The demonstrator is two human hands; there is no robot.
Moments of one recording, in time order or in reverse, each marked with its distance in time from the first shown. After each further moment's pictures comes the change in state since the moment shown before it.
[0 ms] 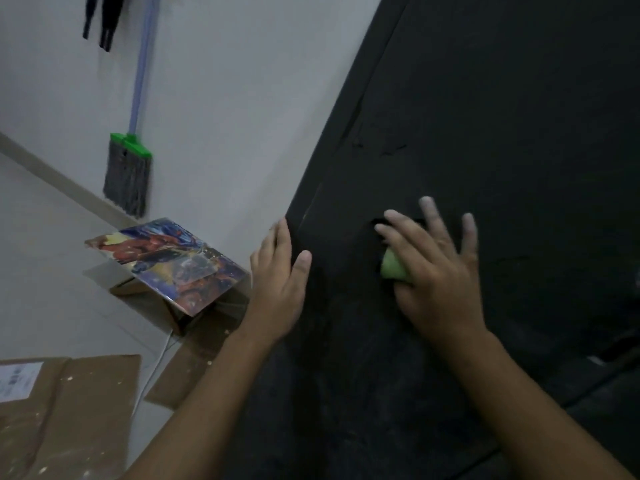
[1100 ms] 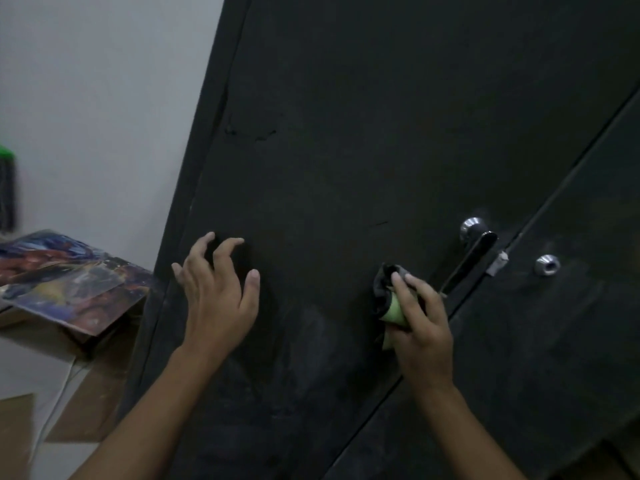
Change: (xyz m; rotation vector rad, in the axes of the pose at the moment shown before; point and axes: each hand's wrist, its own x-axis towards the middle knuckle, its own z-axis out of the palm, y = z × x) left_hand -0.034 0.032 0.050 0.153 0.067 0.165; right_hand -0.166 0.060 -0.024 0.311 0.110 0.575
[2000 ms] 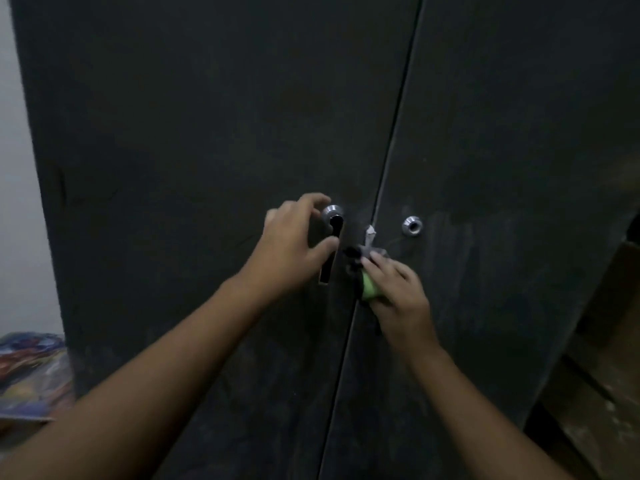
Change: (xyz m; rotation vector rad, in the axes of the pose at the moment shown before) left_hand 0.031 0.254 0.052 -0.084 -0.423 0.480; right_hand 0.009 0.090 -0.081 0.020 0.111 -0.043
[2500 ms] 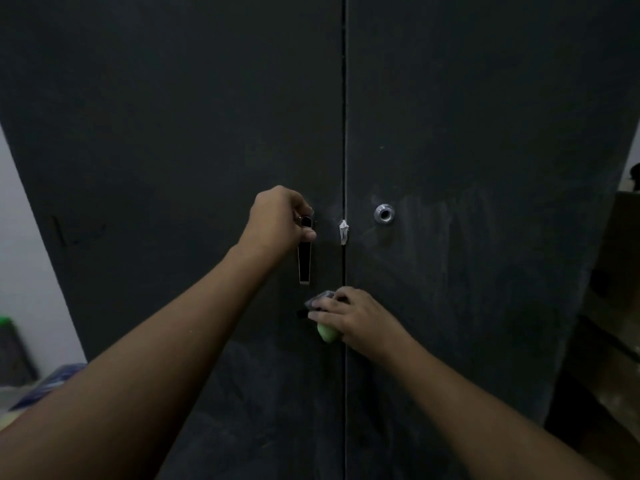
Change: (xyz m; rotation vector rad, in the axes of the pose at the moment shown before) left_hand 0.045 0.037 0.008 0.155 -0.125 -0.239; right_hand -0.024 0.009 0.033 -0.099 -0.379 -0.390
